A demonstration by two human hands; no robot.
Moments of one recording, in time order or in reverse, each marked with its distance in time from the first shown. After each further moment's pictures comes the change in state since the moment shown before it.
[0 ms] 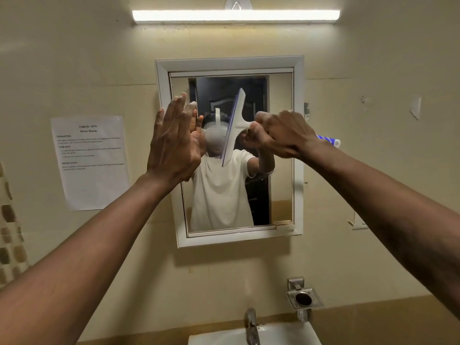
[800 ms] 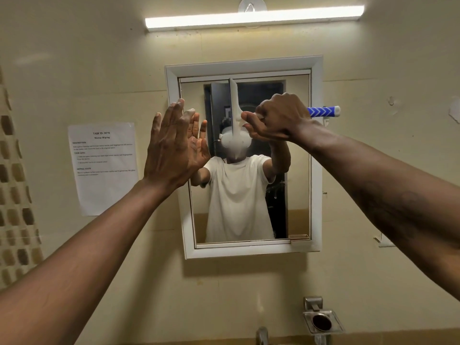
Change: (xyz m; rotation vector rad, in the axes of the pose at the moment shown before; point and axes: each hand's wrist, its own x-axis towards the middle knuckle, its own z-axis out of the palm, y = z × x) left_hand 0.005 -0.019 0.000 0.073 -0.060 -0.029; right_hand 0.079 0.022 0.031 -0.162 0.009 -0.125
